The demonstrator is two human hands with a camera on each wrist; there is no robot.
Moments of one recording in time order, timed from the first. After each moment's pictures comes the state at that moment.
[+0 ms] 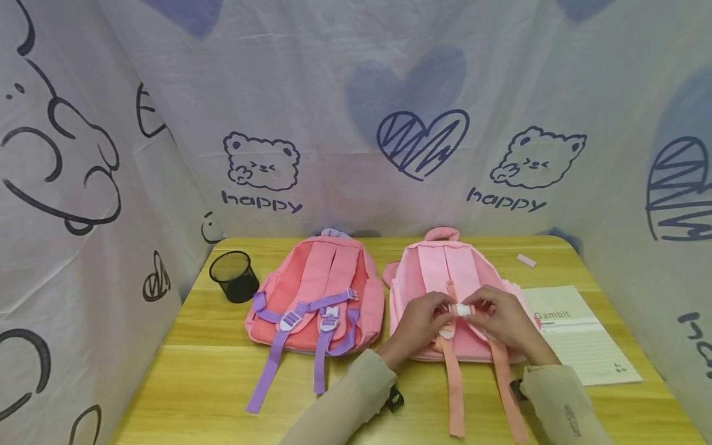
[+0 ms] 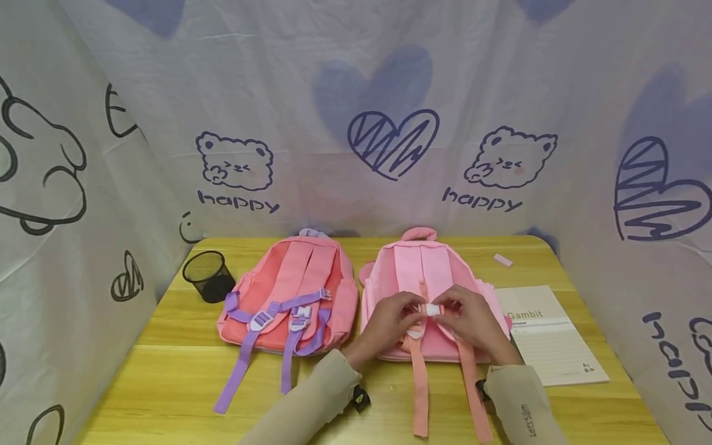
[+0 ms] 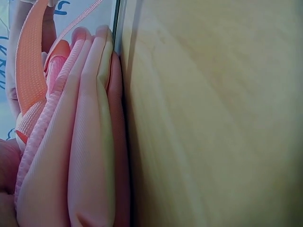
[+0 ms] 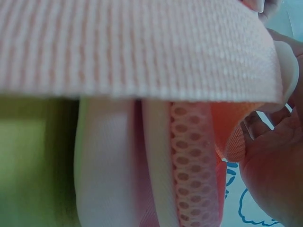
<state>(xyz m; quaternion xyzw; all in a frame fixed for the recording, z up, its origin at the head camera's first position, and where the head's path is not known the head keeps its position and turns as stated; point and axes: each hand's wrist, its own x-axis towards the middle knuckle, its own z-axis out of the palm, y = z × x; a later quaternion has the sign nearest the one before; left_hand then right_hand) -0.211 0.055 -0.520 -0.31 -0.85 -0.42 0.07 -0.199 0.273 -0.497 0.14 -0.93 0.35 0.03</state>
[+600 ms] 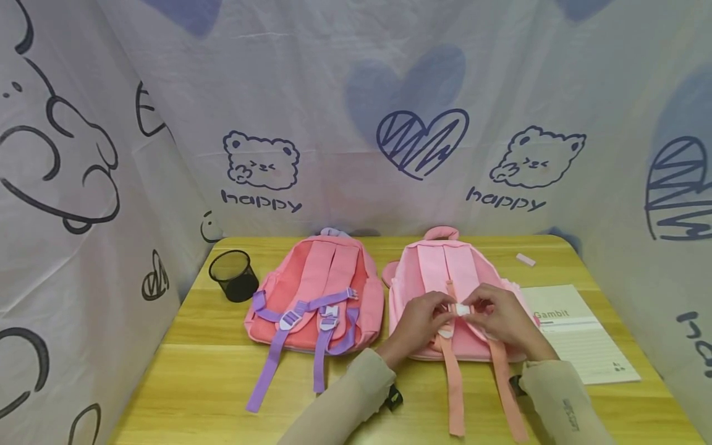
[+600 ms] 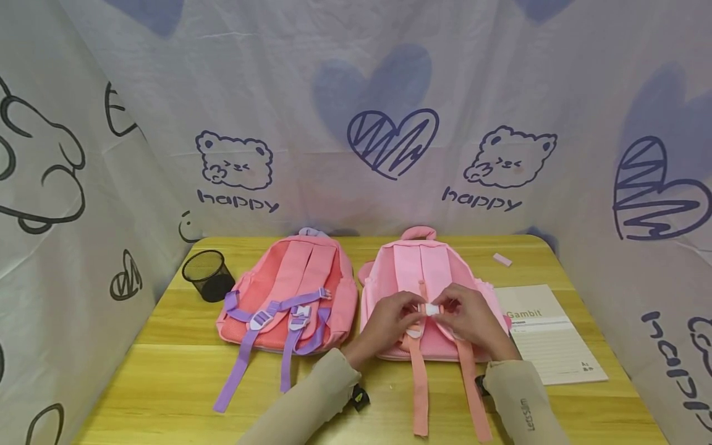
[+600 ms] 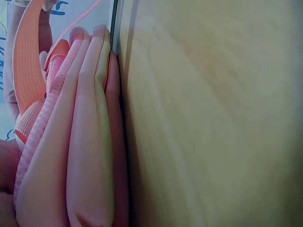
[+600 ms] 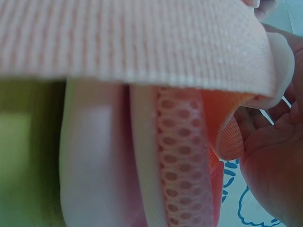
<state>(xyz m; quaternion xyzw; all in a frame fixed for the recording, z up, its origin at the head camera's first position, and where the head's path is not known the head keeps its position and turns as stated) -0.212 0.056 -0.521 -0.30 -0.85 -0.42 0.07 -0.203 0.273 -0.496 0.16 -0.92 0.35 0.03</state>
